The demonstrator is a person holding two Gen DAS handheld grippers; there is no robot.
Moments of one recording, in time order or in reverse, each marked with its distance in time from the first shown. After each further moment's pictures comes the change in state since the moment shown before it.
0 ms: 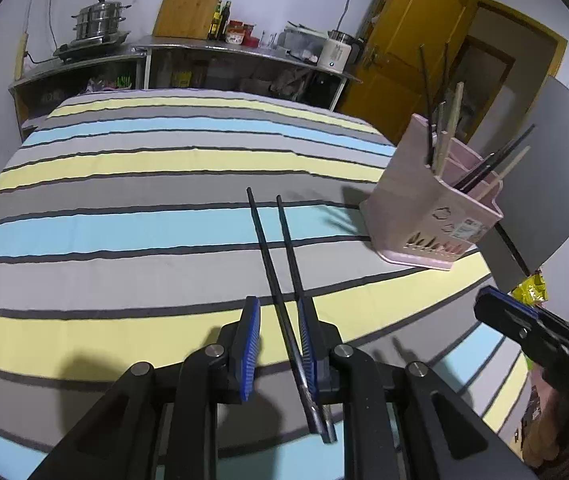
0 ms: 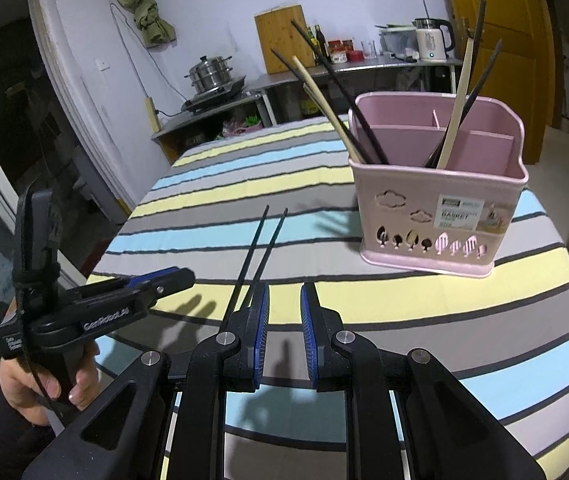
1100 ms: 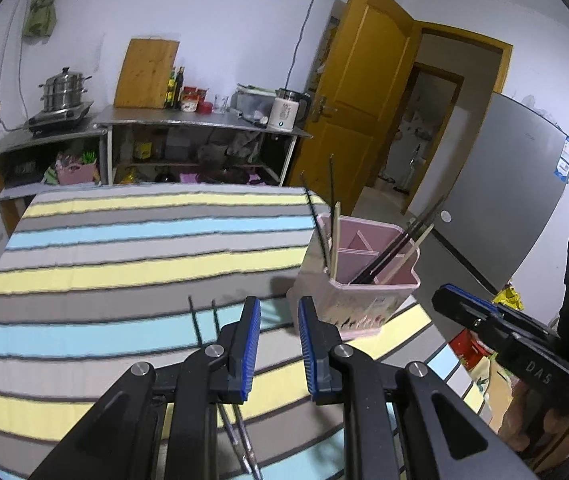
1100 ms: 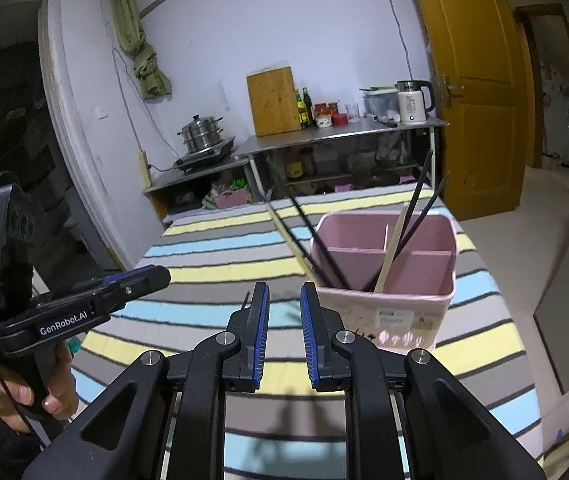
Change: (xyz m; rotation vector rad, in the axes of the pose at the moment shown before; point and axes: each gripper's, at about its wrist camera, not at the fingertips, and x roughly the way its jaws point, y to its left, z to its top) left arm -0.080 -0.057 0.056 0.112 -0.194 -0.100; right arm -0.065 -0.009 0.053 -0.020 -0.209 -0.055
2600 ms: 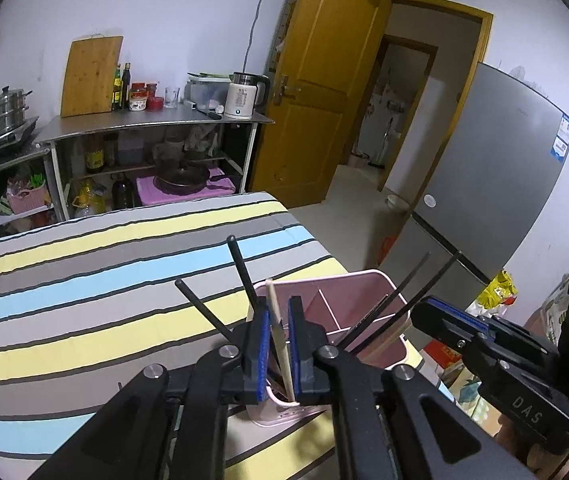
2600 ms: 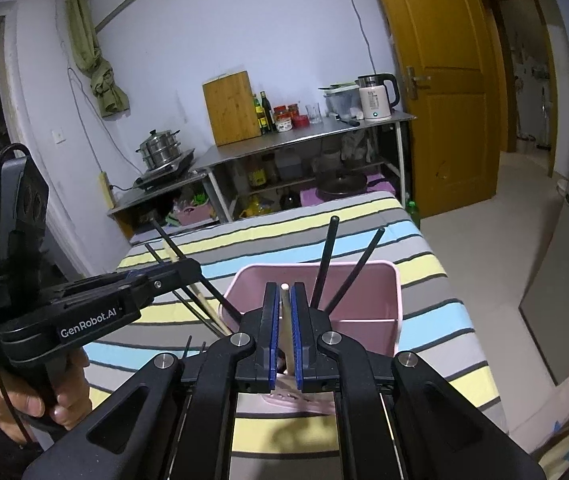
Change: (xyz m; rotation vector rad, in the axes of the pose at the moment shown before) left arm 0.117 -0.064 0.083 0.105 0.068 -0.088; right arm 0.031 -0.069 0.052 0.085 -0.012 -0.094
